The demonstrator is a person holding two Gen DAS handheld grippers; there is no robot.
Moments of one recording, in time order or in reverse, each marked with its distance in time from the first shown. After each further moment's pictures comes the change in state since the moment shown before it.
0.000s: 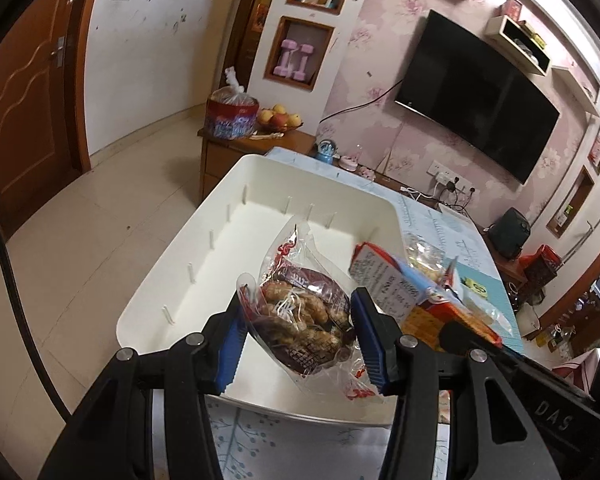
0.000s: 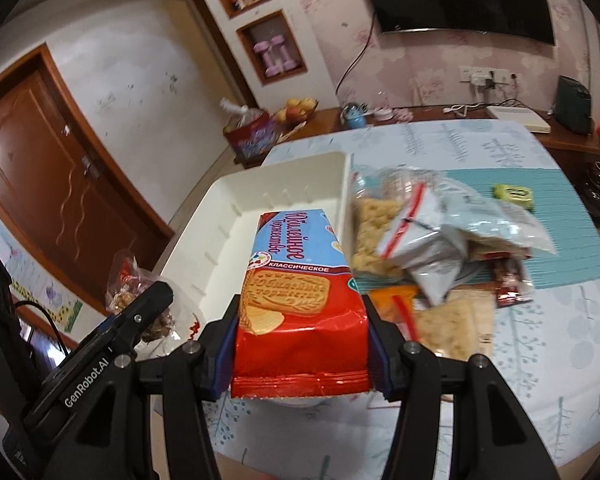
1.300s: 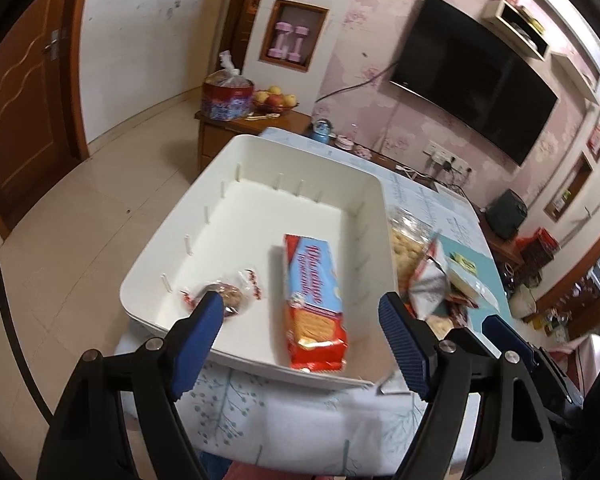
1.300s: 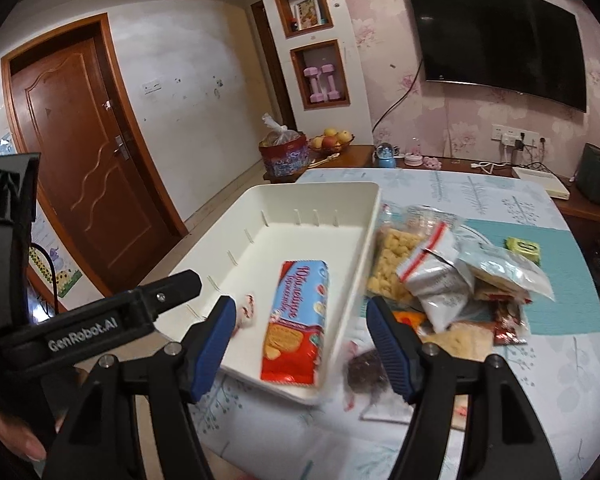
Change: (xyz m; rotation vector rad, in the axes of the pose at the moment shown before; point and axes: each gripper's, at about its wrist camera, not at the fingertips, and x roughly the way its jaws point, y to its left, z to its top) left arm -0.023 -0.024 -0.019 0.025 0.071 -0.005; right arm -0.033 0.010 -0.025 -0.196 -0.136 0.031
